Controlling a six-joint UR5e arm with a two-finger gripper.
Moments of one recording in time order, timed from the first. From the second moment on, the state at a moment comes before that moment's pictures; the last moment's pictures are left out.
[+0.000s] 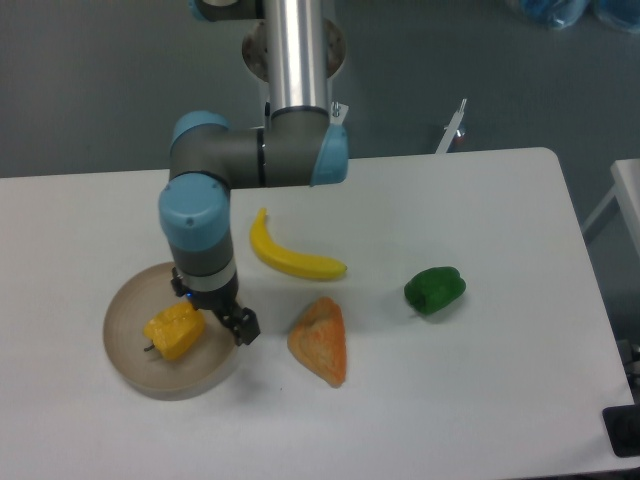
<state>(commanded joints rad) 1.85 -2.14 -1.37 -1.10 1.54 0.71</state>
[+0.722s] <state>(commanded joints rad) 1.80 -2.16 -1.38 -1.10 1.53 0.68</state>
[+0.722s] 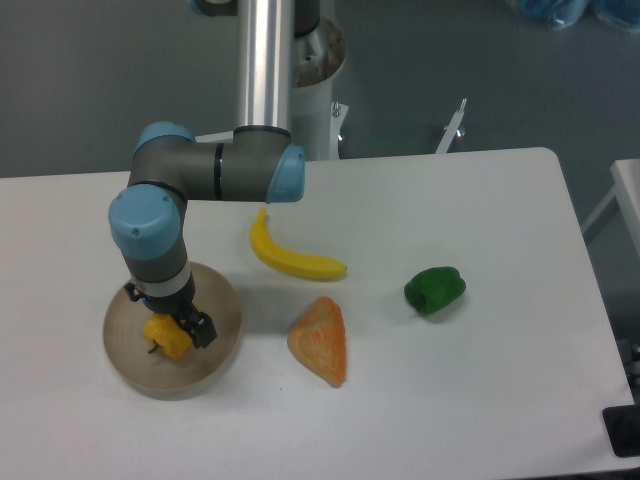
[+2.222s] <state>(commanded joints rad) 1.78 -2.17 -1.40 -1.10 1.55 0.52</state>
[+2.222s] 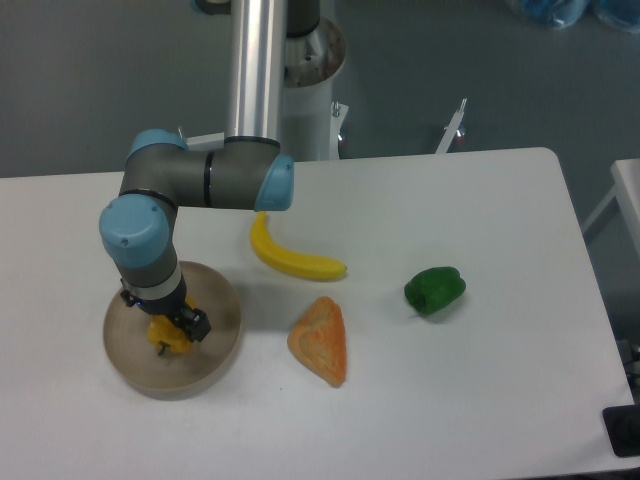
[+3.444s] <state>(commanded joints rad) 2.13 -1.98 -1.32 -1.23 1.55 0.92</state>
